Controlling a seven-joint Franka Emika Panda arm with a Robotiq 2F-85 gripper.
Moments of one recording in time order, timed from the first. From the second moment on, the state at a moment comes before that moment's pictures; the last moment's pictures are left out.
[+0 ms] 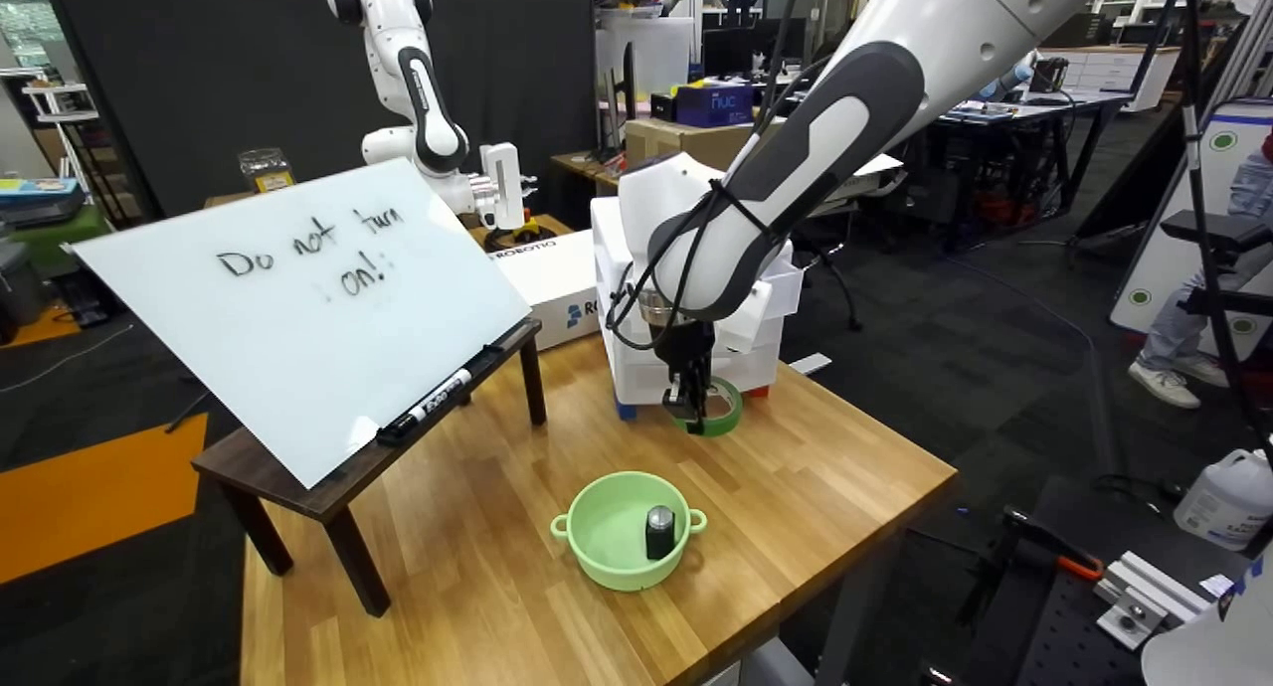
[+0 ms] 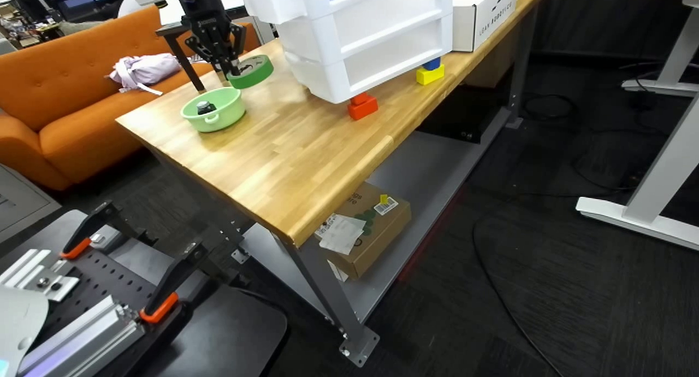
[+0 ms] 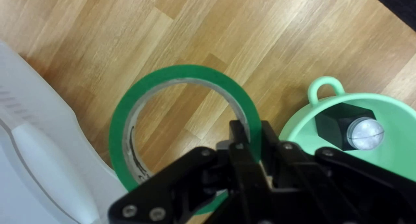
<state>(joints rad) 0.11 0.40 0.08 -2.06 -0.13 2.31 -0.17</state>
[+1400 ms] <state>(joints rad) 0.26 0.31 0.12 -2.17 -0.21 2.38 0.09</state>
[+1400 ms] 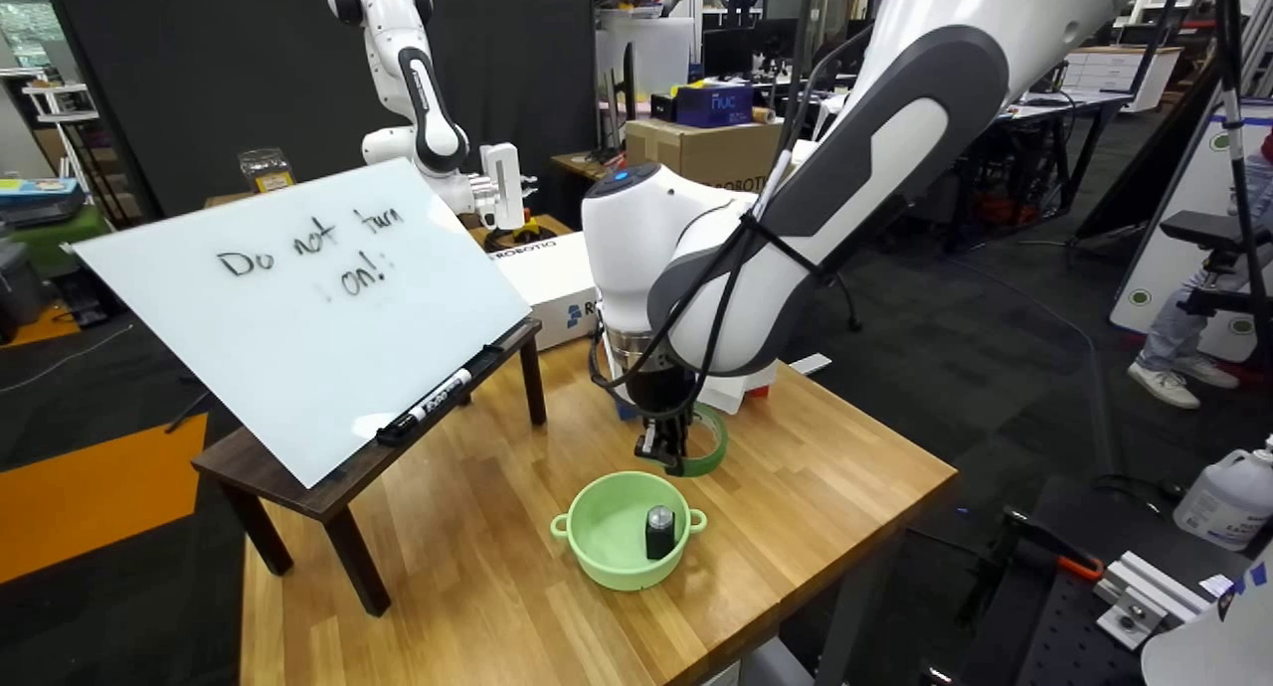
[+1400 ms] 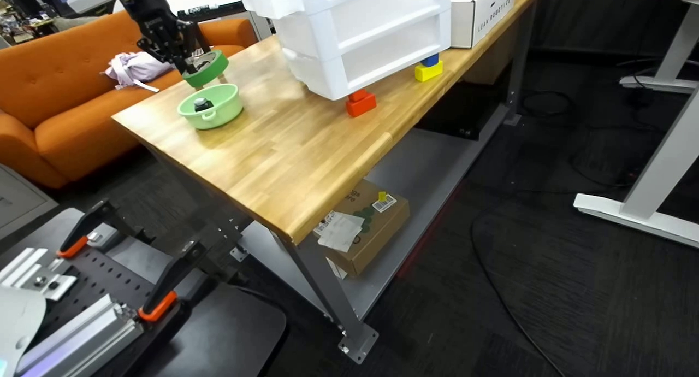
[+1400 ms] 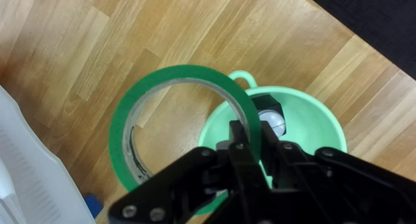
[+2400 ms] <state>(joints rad) 0.20 0.36 0.10 -2.36 -0.08 2.75 0.14</state>
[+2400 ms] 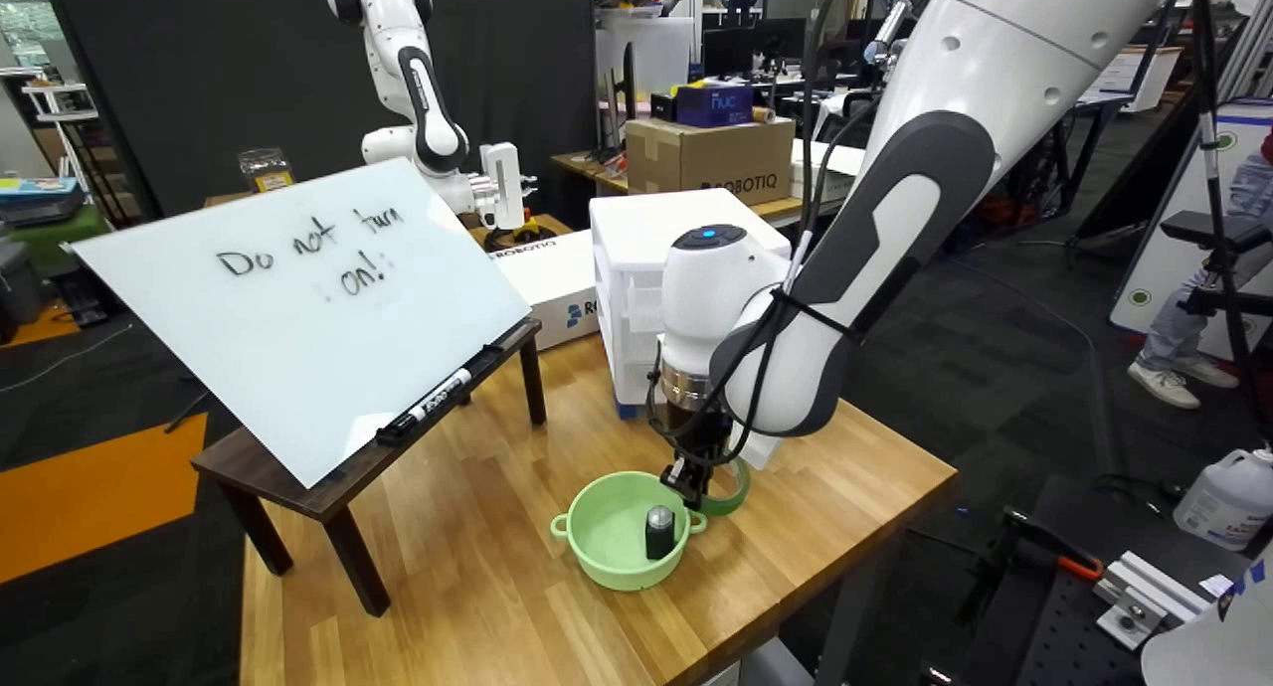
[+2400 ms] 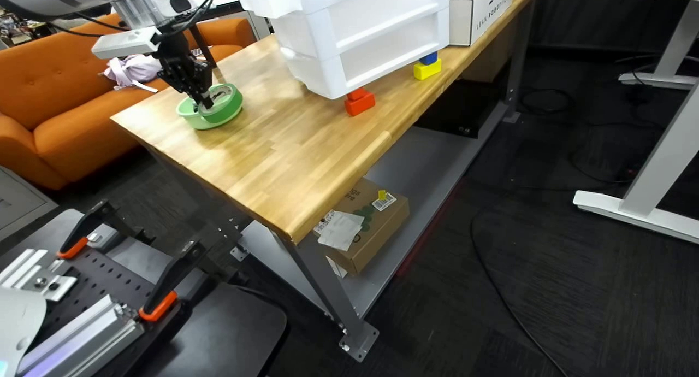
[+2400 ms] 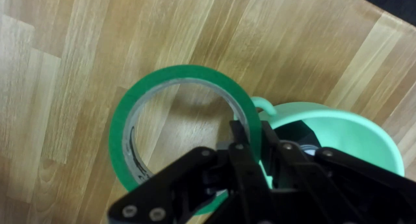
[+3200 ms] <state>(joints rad) 0.19 0.35 0.09 -2.46 0.01 2.95 0.16</state>
